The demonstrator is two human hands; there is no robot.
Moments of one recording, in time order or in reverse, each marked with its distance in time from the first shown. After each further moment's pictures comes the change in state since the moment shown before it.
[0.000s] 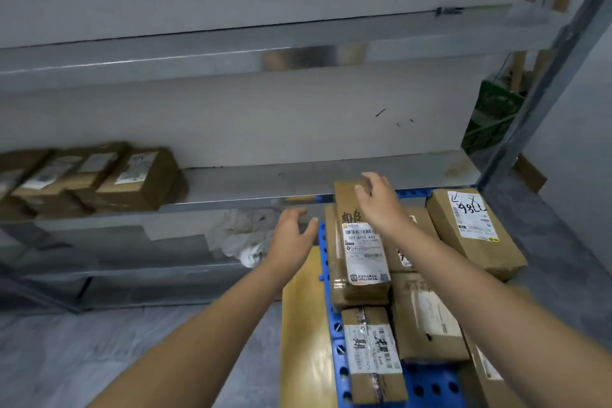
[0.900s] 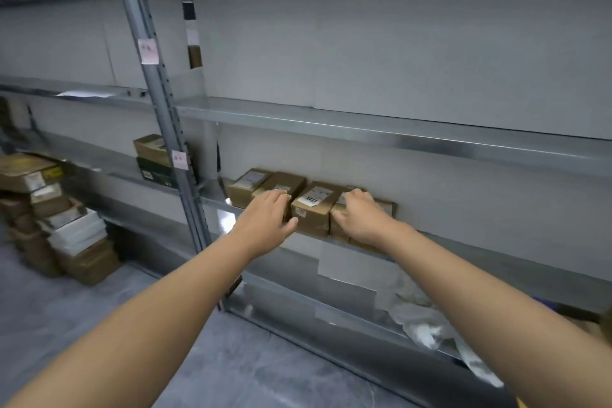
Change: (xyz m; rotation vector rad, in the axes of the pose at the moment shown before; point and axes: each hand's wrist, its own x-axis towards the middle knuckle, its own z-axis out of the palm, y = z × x) left_hand -0.115 -0.239 -0.556 0.817 0.360 0.193; right_hand -0.136 -0.453 0.351 -0.515 -0.315 -0.618
